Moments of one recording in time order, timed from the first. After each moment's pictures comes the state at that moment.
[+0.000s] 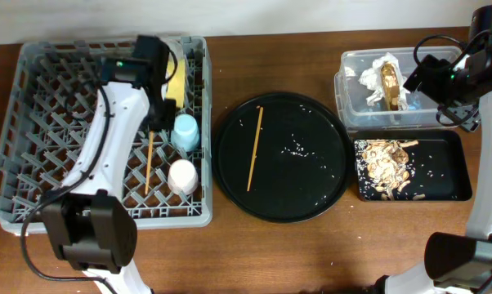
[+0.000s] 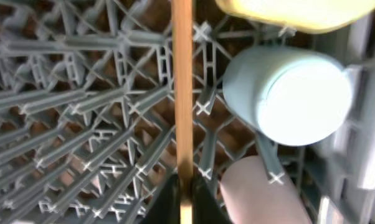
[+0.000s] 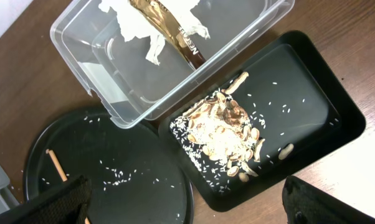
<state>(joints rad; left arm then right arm) -0.15 1.93 1.80 -1.29 -0.21 -0.07 -0.23 1.73 2.00 -1.44 0.00 0.47</state>
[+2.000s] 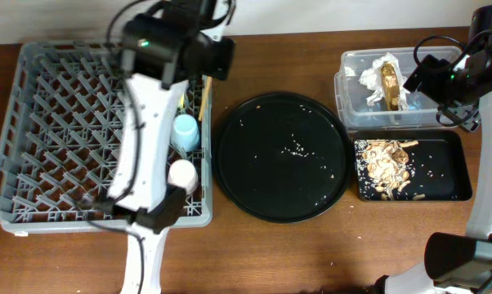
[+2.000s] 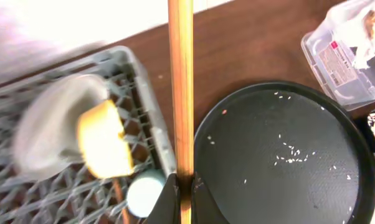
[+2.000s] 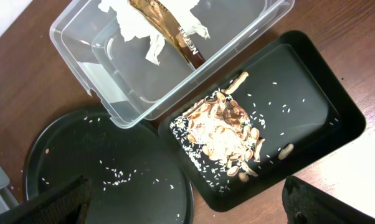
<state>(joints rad) -0.40 2.27 3.05 -1.69 -0.06 -0.02 -0.23 1.73 2.00 -1.44 0.00 0.47</state>
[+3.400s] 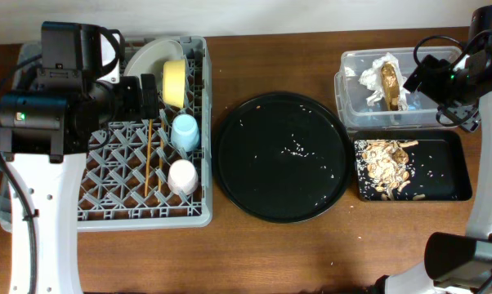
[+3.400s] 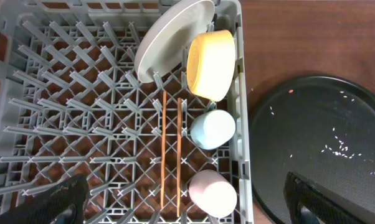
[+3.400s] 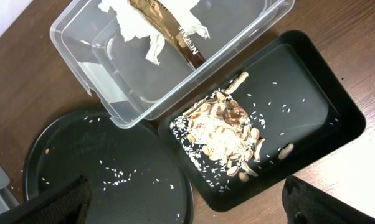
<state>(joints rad) -0.10 1.55 2.00 -1.35 -0.06 -0.09 -0.23 1.73 2.00 -1.44 0.00 0.47</state>
